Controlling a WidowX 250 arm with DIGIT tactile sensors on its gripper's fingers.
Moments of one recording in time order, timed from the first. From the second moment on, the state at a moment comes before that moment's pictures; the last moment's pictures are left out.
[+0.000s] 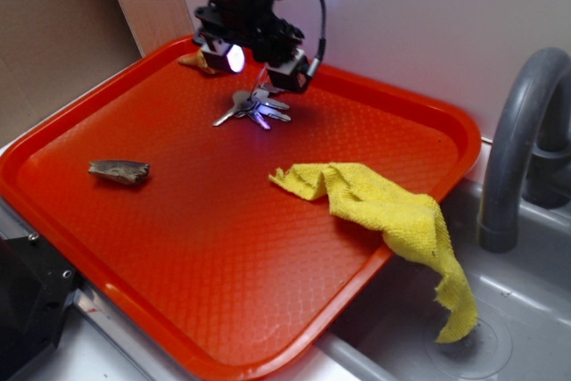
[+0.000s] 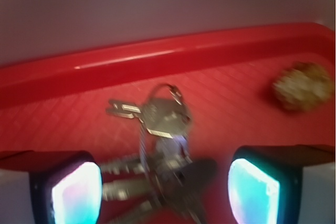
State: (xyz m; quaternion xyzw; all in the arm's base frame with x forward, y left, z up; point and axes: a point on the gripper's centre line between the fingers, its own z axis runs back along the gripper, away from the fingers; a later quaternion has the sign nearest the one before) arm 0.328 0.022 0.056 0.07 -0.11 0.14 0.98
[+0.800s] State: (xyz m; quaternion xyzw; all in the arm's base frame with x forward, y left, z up) arm 0.337 0.040 0.057 0.09 -0.05 0.10 0.99
